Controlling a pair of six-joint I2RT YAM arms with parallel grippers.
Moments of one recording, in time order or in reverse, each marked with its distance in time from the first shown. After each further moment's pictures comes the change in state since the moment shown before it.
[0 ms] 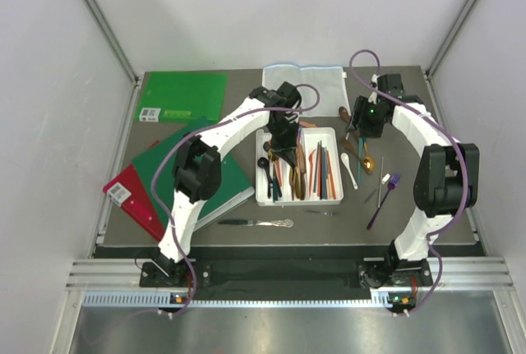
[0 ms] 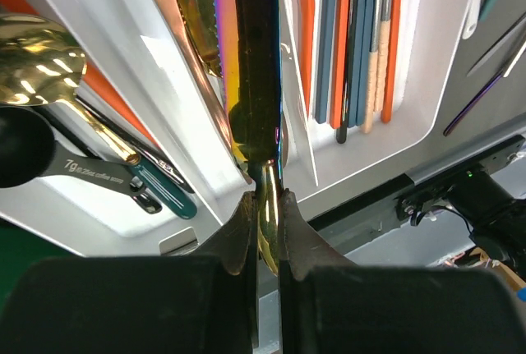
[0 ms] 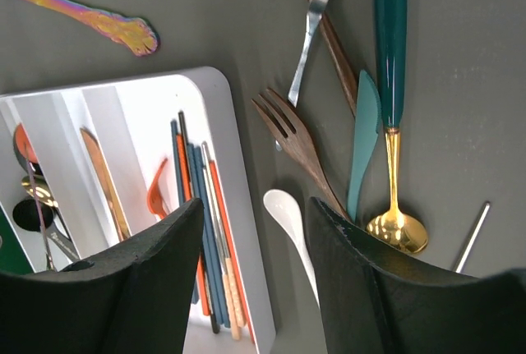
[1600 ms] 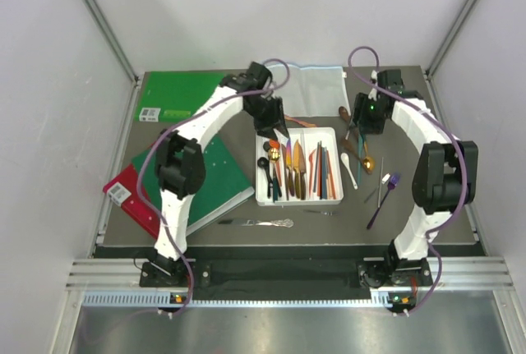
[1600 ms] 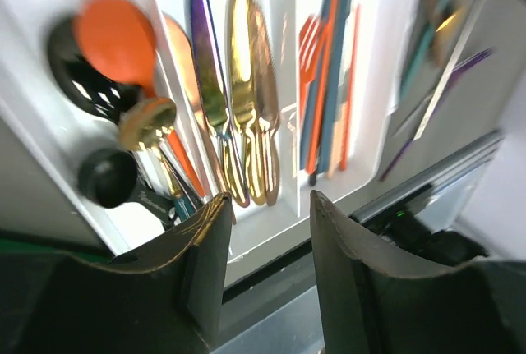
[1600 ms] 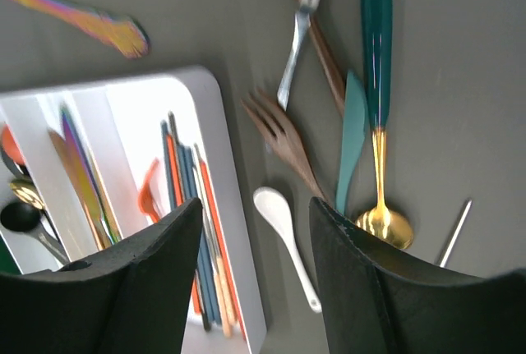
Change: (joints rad) left arm 0.138 -0.045 -0.043 0.140 0.067 -0.059; right arm 0.000 0.010 0.019 -0.036 0.020 -0.024
